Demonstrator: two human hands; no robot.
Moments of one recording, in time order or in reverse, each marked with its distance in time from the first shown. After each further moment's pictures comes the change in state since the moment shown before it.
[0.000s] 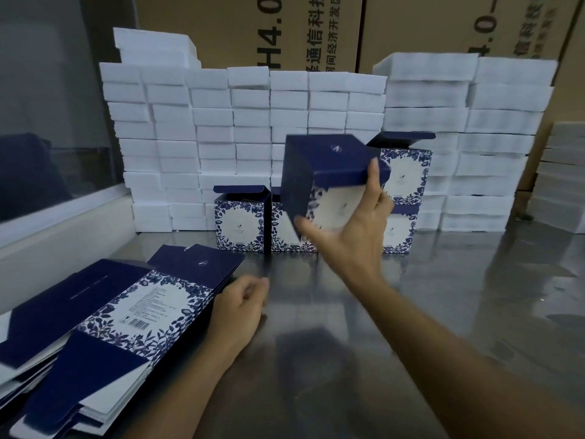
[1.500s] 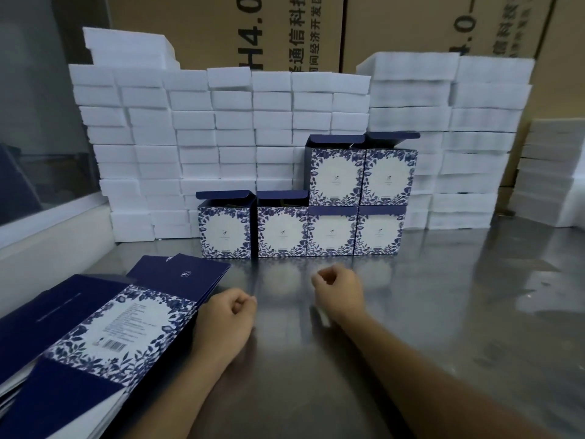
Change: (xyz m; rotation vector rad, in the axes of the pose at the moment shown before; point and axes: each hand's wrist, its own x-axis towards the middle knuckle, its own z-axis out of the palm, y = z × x) left_hand 0.006 -0.001 0.004 0.222 0.049 -0.007; right_hand -0.040 0.082 0.030 -0.070 -0.381 0.503
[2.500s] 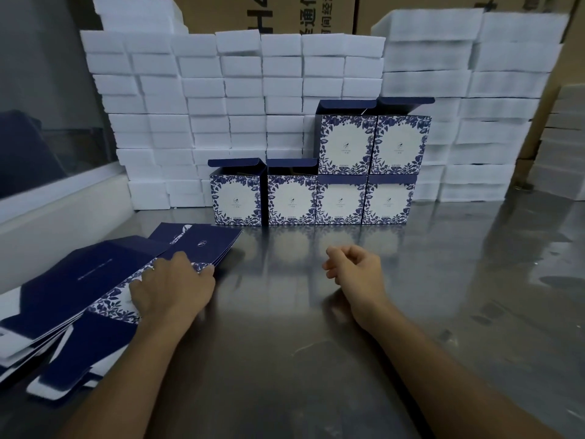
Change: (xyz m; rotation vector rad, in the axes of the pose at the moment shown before) left_hand -0.003 -0.008 -0.072 0.792 0.040 -0.240; right_hand -0.065 -0.014 -0.026 0.599 -0.010 0.077
